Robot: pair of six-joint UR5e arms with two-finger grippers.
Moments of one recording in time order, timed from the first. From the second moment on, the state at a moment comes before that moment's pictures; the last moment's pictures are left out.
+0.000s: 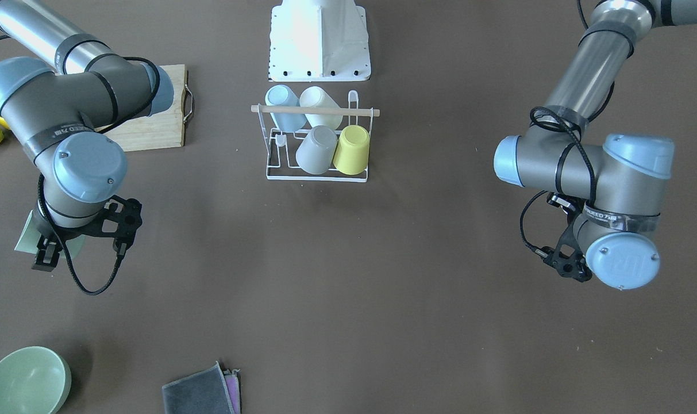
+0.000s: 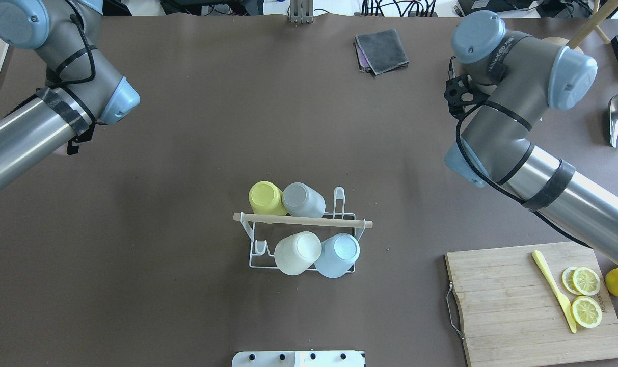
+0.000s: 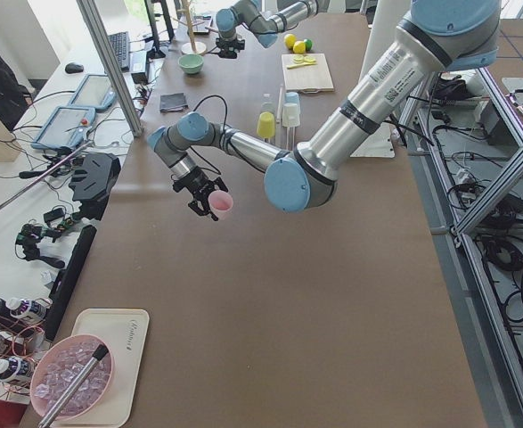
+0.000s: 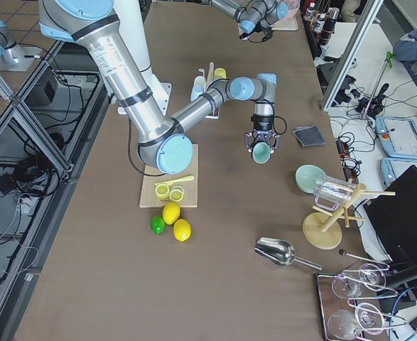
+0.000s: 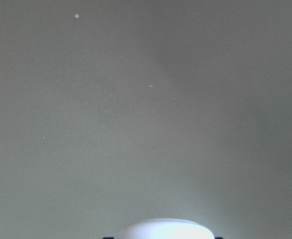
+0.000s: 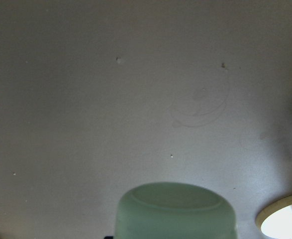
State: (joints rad) left arm -1.01 -2.32 -1.21 -0.78 -2.12 0.37; right arm 0.89 -1.00 1.59 -2.05 1.68 -0.82
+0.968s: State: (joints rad) left arm -0.99 -2.19 -1.44 -1.43 -2.12 0.04; right arm 1.02 -1.10 1.62 -1.47 2.26 -0.60
